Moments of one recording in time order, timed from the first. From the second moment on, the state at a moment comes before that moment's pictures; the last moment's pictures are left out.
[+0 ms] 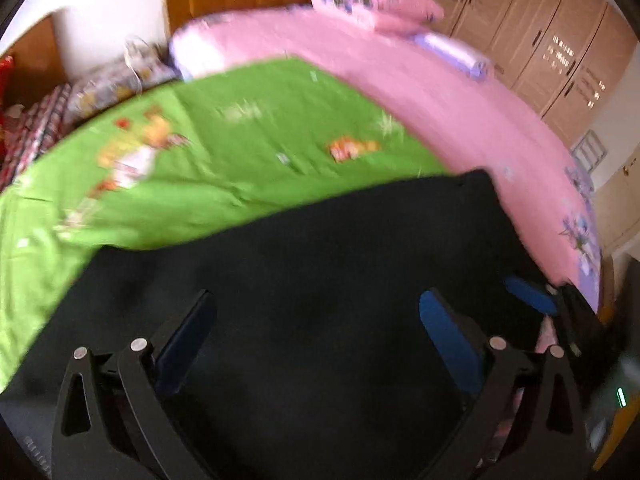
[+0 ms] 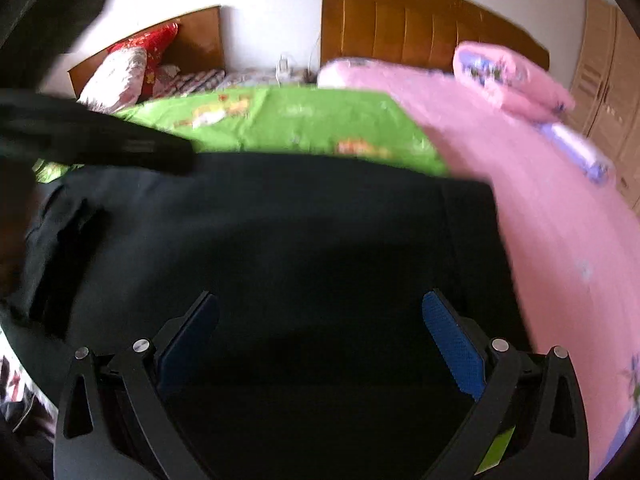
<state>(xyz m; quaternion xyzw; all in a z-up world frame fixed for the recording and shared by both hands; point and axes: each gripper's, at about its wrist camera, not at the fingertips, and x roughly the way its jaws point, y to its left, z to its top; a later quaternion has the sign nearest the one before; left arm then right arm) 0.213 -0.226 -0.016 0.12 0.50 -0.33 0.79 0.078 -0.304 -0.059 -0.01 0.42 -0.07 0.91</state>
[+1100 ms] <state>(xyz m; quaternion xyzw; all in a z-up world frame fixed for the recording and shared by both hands) 0.259 -0.315 -0.043 0.09 0.46 -0.25 0.85 -0.046 -0.363 -0.055 0.14 0.27 -0.01 0.95</state>
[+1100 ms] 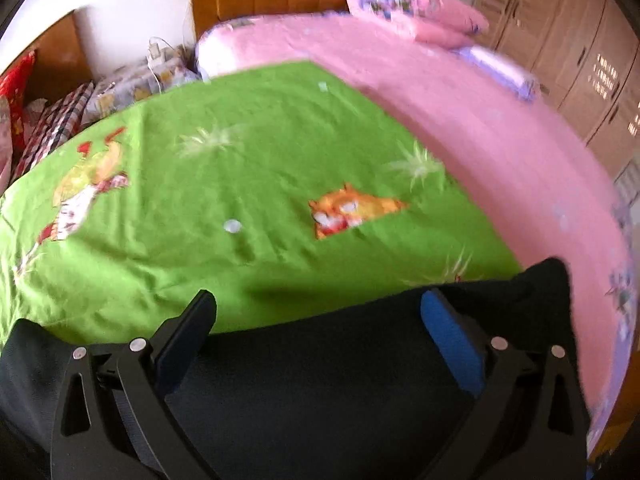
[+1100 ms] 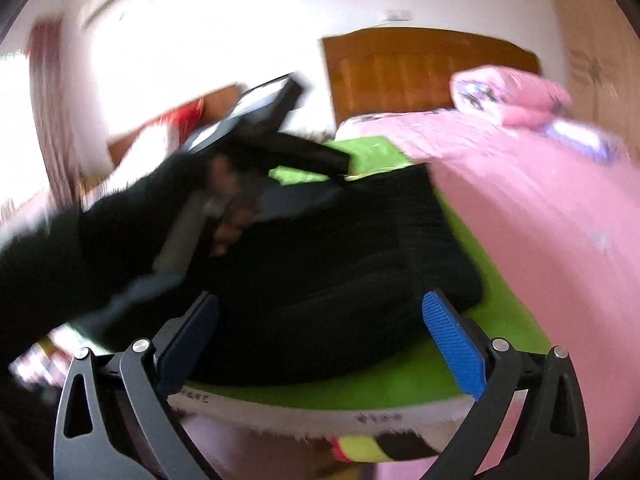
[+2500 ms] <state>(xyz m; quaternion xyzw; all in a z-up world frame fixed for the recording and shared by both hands) 0.152 0.008 -0.041 0.01 0.42 -0.13 0.90 0.000 -0.378 -0.073 0.30 0.37 -0.01 0.88</state>
